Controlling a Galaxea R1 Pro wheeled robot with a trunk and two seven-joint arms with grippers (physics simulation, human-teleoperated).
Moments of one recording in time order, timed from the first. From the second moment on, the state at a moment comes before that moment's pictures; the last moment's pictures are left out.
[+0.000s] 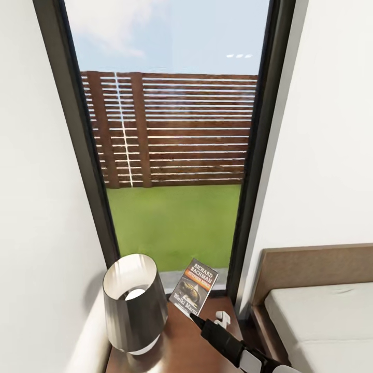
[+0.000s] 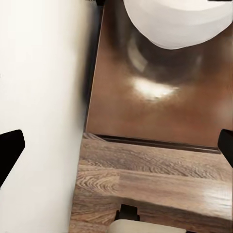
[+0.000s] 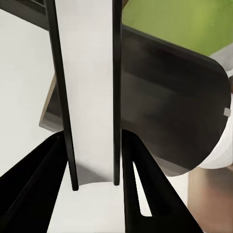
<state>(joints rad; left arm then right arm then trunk) -0.25 0.07 -0.44 -0.20 0.55 -0.26 0.17 -0.60 0.08 -1.77 0.04 1.21 -0.05 0.92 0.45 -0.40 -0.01</state>
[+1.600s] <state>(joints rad) -0.25 0.04 -0.45 -0.20 0.55 -0.26 0.17 -0.60 0.07 -1.77 0.03 1.21 0.11 0.75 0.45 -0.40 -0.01</state>
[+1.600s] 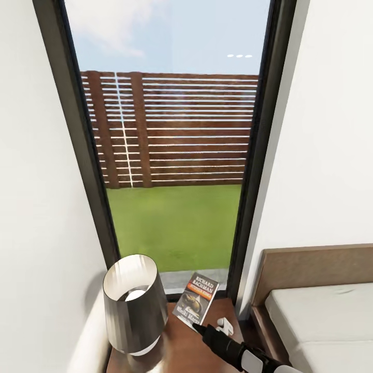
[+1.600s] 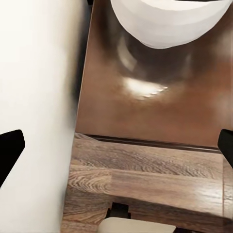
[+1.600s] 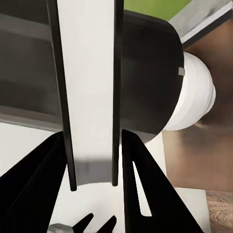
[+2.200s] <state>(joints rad) -0.25 0.04 -0.45 -0.20 0.55 -0.25 0.17 -0.60 0.07 -1.77 0.03 1.21 0.11 0.75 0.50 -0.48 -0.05</state>
